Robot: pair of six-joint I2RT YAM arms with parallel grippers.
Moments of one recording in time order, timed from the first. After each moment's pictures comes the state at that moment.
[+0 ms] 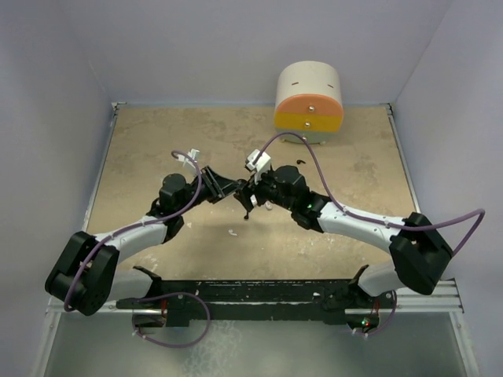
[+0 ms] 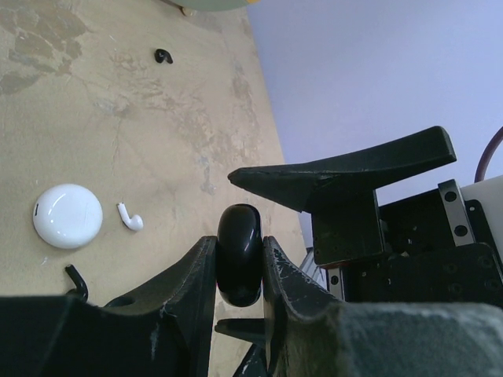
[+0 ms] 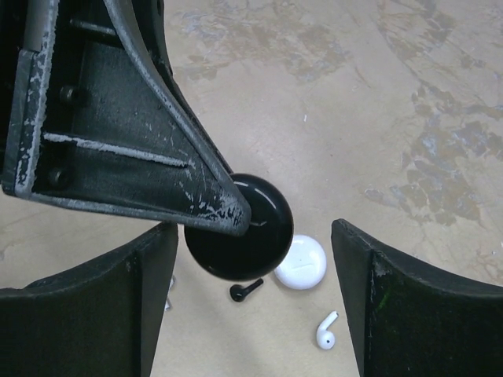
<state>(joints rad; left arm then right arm) -0.45 1.27 0.45 0.70 0.39 -1.05 0.84 1.42 0.83 0.29 -0.04 -0.01</state>
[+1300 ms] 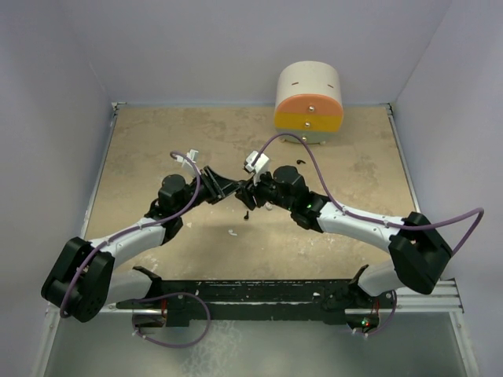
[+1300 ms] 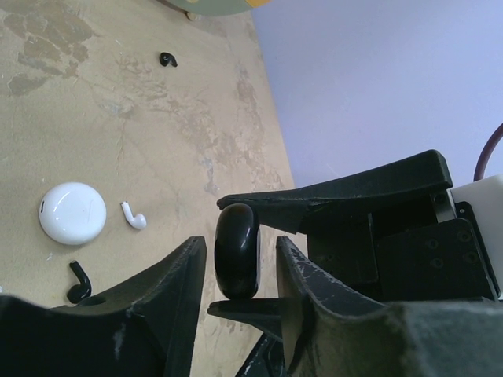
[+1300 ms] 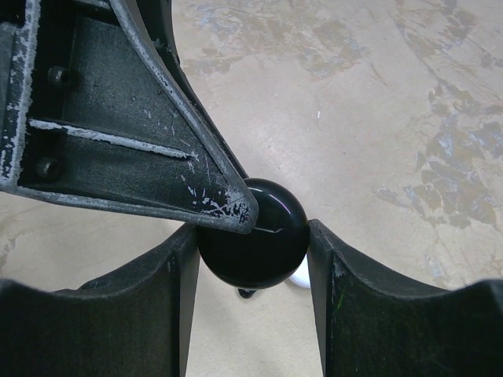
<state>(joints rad) -0.46 1.22 0.45 0.64 0.36 -1.03 0.84 1.43 0.84 0.28 -0.08 -0.01</state>
